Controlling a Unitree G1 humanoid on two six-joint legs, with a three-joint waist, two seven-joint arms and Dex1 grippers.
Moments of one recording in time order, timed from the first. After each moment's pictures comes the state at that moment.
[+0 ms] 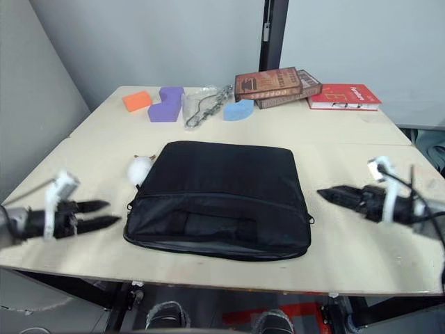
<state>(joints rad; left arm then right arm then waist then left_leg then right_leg) -0.11 0.99 0.34 0.03 -0.59 0.72 -1.12 -0.15 -1.05 -0.43 0.05 0.79 0.92 1.09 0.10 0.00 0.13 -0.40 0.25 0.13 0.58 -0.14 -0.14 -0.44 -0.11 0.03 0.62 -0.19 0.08</state>
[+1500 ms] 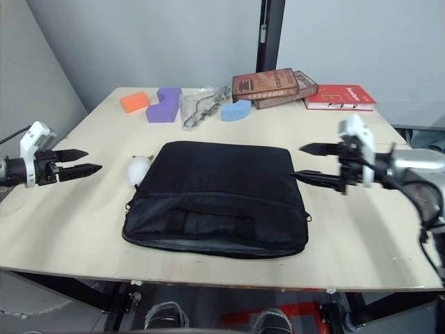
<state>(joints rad) -0.51 1.04 0.23 0.48 -0.42 0.49 -1.19 -0.46 -0.89 -0.17 -0.17 0.68 0.70 1.15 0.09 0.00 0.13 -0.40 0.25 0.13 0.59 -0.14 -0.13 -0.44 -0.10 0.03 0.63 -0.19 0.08</state>
